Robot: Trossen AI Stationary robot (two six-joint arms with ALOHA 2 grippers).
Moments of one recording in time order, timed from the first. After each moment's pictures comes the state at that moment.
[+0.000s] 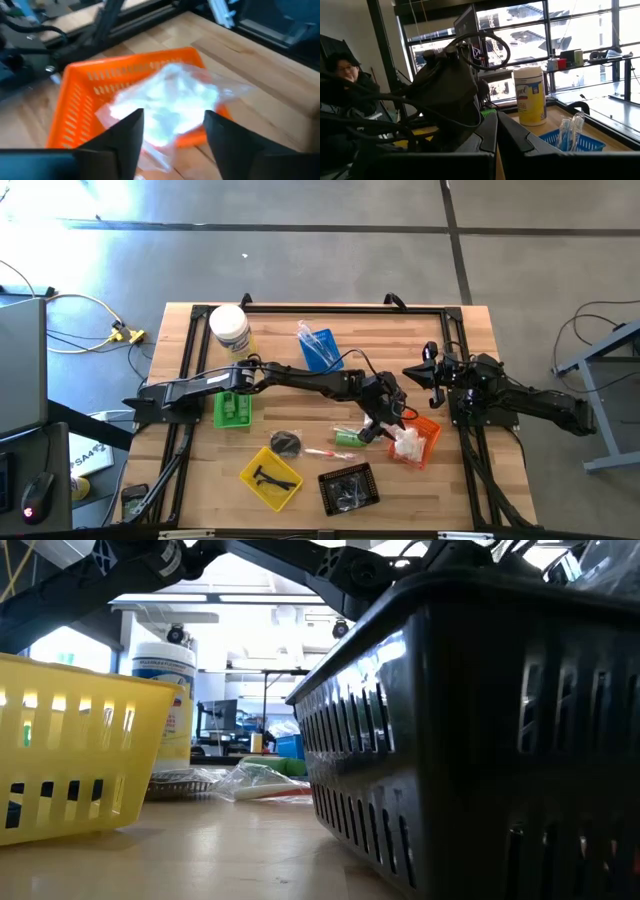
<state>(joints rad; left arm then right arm) -0.01 2.51 2.19 -0.21 0.57 0.41 -0.34 0.19 0.01 0.38 -0.29 0.22</state>
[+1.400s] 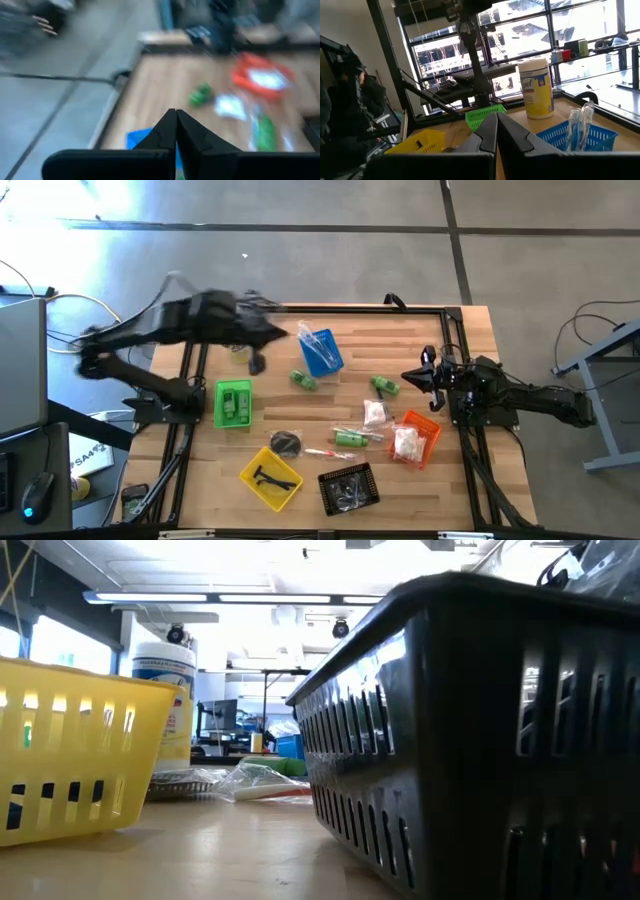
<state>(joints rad) 0.10 1.14 1.48 -0.74 -0.19 0.09 -0.24 0.19 0.01 0.35 -0.21 0.26</state>
